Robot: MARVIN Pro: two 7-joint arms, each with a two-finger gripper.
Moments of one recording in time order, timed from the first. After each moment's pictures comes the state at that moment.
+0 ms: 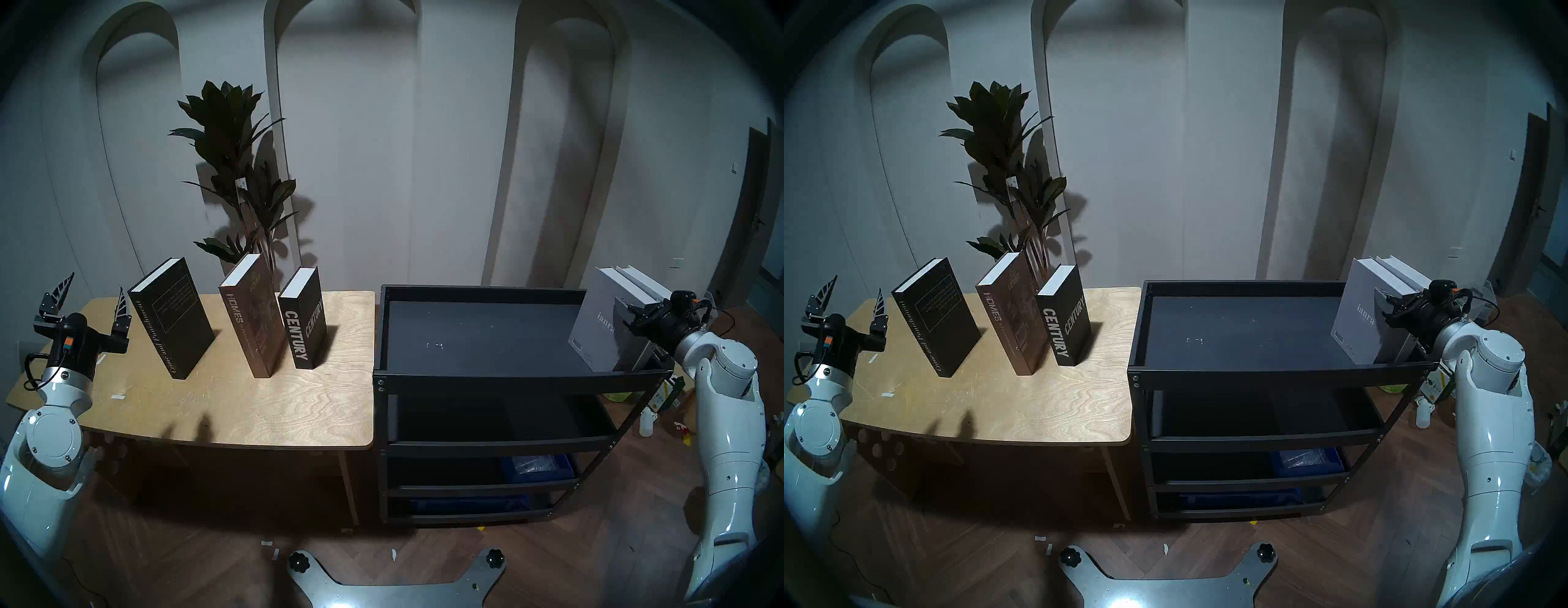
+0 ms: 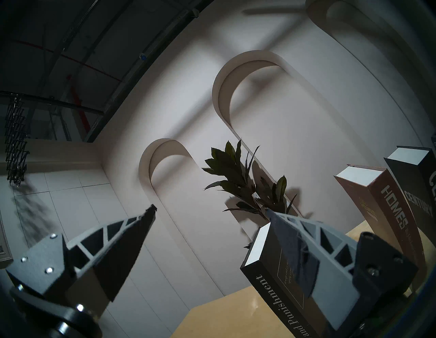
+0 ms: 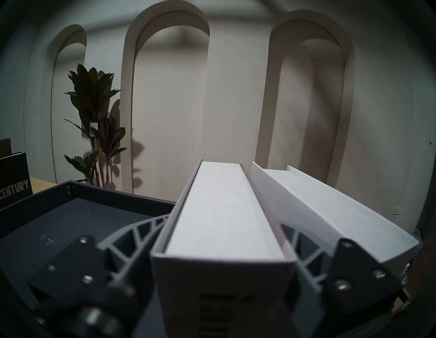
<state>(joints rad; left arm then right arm) 2.20 -0.80 -2.11 -1.97 -0.16 -0.15 0.35 -1.48 -1.01 2.06 -1.52 0.34 0.28 0.63</state>
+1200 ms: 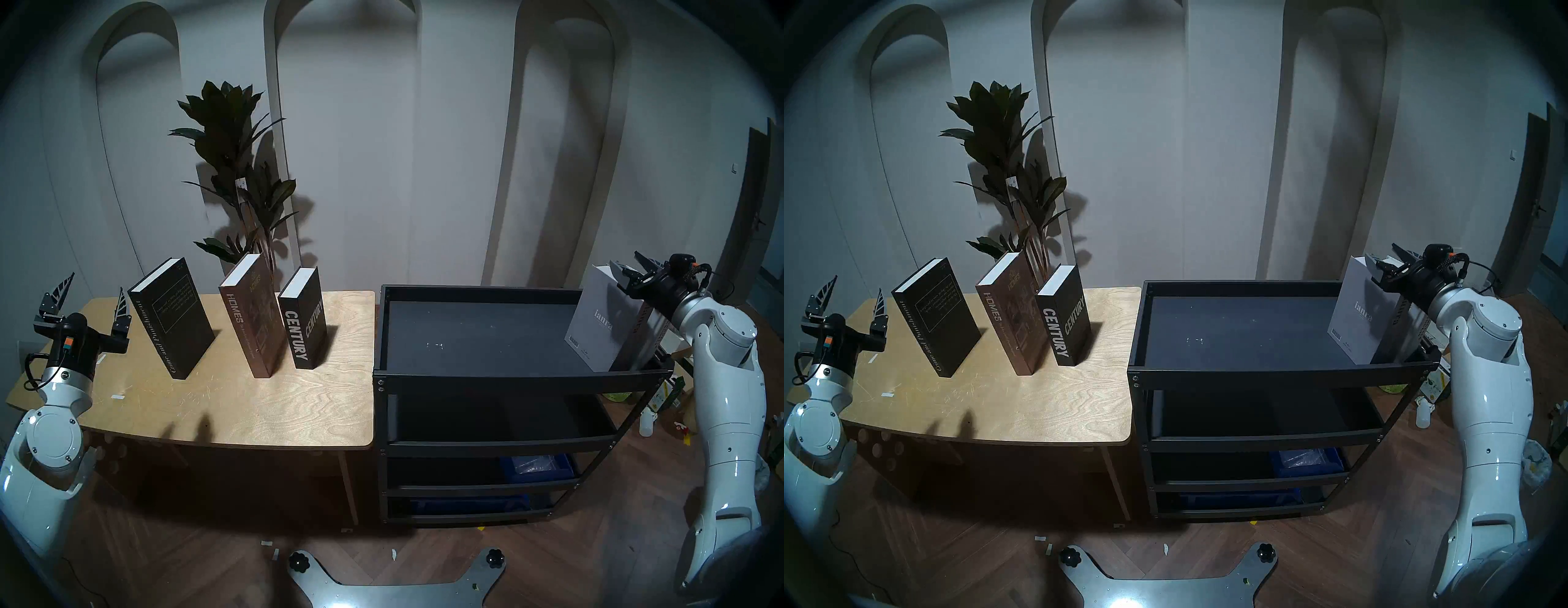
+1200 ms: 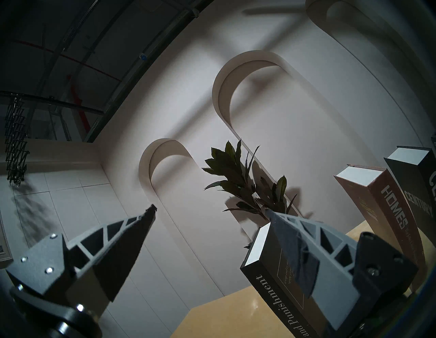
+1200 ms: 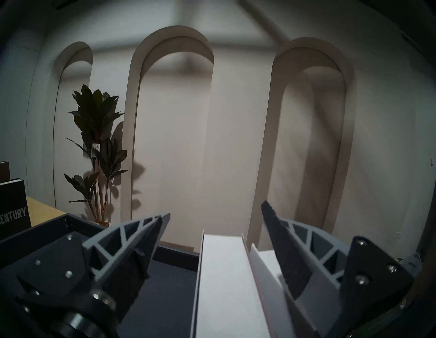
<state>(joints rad) 2.20 -0.80 -2.11 -1.97 -0.16 -0.15 0.35 -1.32 -0.98 2.01 -1.52 0.38 0.29 0.59</state>
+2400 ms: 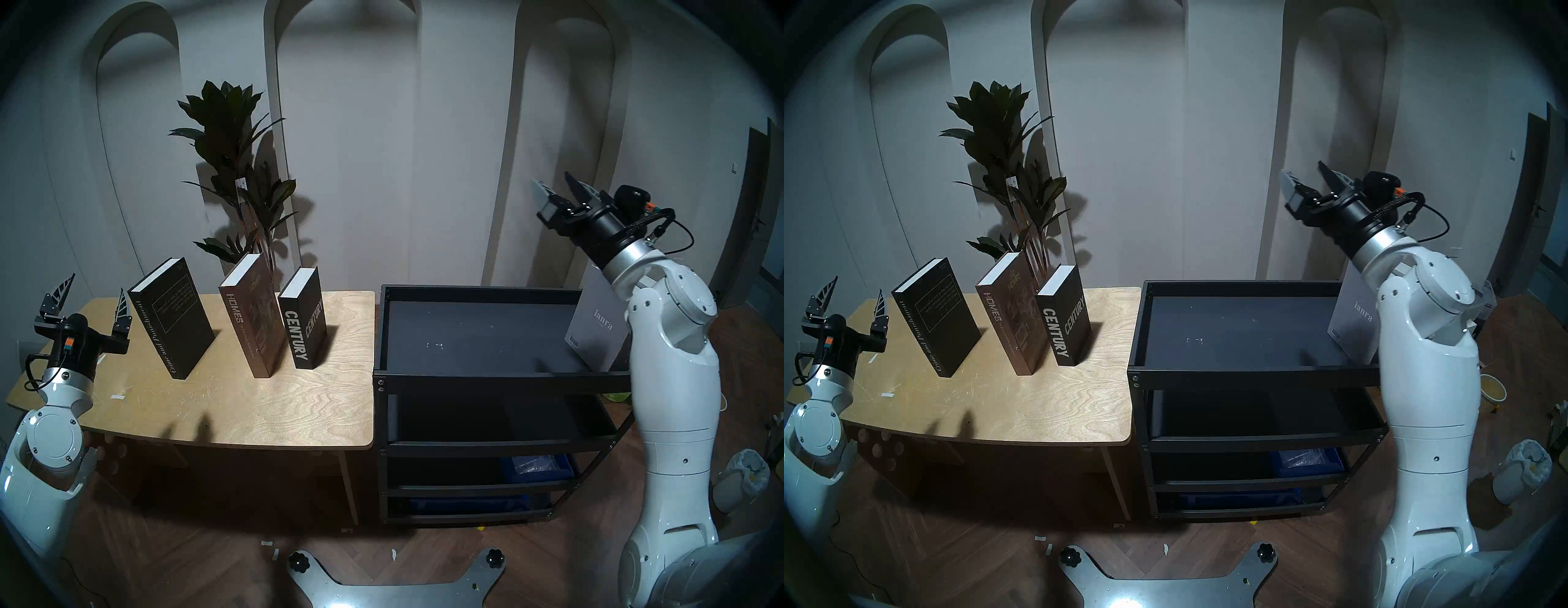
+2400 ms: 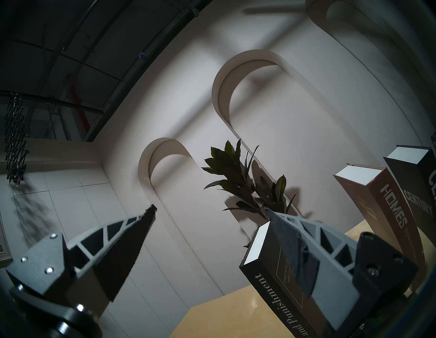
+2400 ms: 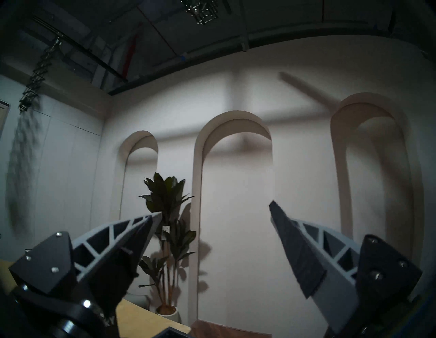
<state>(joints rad) 2.20 -0.80 -2.10 -1.96 -0.16 -0.15 0.35 -1.29 -1.28 1.73 -1.95 0.52 0.31 0.42</state>
